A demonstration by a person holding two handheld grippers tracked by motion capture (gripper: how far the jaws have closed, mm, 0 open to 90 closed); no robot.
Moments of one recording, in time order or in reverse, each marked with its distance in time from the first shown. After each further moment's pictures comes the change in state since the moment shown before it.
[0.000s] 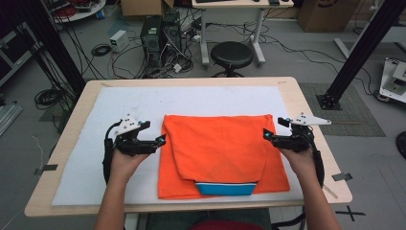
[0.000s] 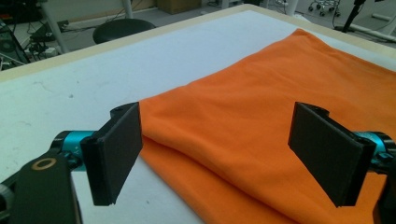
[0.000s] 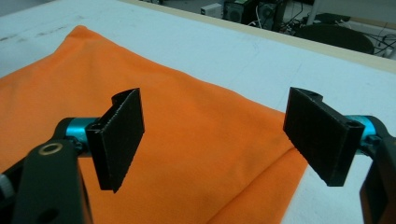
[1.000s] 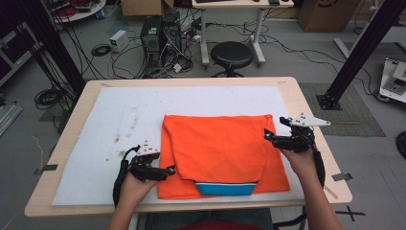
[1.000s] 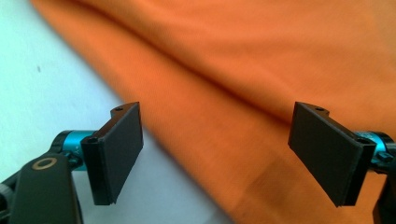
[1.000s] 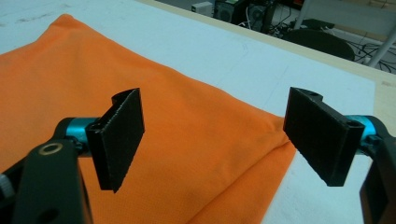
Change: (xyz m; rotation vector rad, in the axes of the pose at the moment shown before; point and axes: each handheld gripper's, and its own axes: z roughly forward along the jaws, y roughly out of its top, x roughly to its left) left arm -0.039 -0.063 0.017 0.290 -0.030 -0.083; right arm 0.002 0.000 -0.001 0.012 -0.052 -0.057
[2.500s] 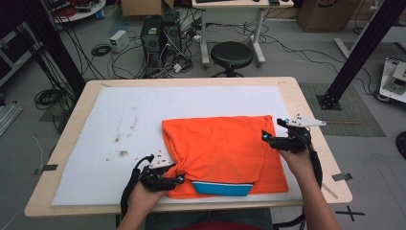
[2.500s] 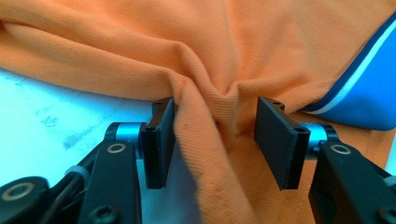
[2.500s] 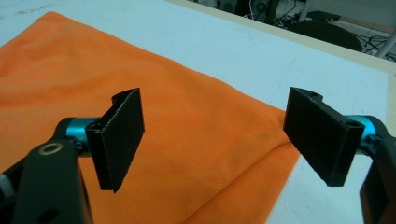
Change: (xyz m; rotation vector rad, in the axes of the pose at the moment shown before) left arm -0.049 -0.002 0.005 0.024 -0.051 0.125; right arm 0.003 -0.003 0.008 0.024 0.008 0.002
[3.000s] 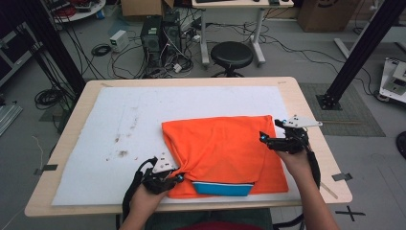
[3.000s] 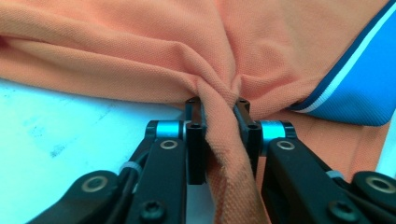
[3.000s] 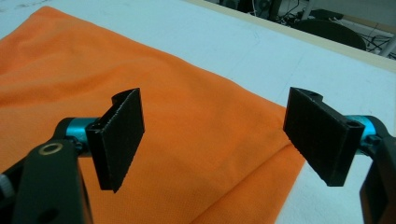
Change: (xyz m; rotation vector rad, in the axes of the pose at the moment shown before) left arm -0.003 -0.001 0.000 -0.012 -0.020 0.042; right arm 0.006 0.000 0.004 0.013 0.005 -0.015
